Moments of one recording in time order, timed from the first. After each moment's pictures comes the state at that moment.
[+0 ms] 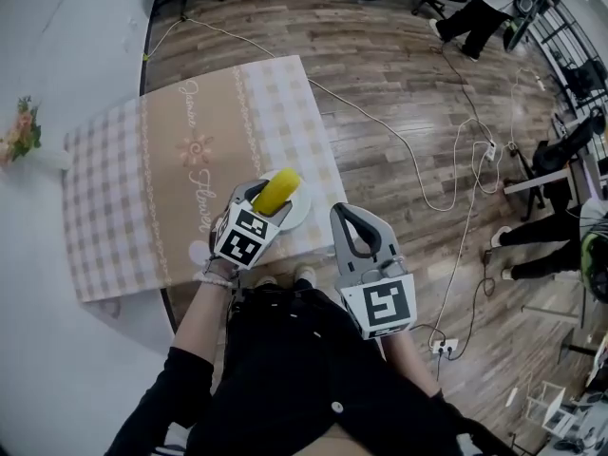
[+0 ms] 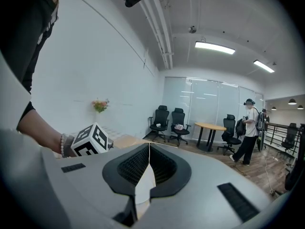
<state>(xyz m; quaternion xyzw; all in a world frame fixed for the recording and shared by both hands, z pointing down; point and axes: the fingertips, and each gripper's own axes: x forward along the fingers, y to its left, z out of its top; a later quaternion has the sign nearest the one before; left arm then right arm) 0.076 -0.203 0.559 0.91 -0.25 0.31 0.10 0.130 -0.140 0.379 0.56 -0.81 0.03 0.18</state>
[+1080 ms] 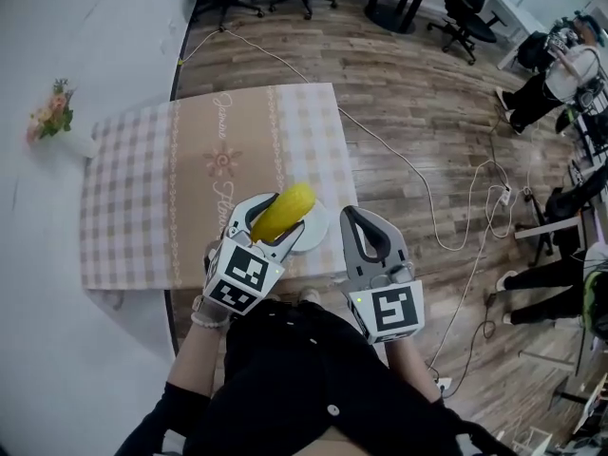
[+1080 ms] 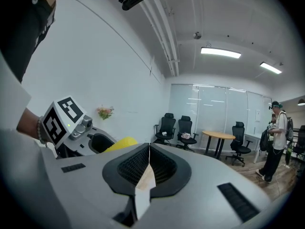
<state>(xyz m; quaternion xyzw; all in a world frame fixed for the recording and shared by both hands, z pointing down) 0.044 -0.192 0.440 0.92 -0.31 0.24 0.02 0.112 -0.177 0.348 0.52 -0.84 -0.01 0.14</state>
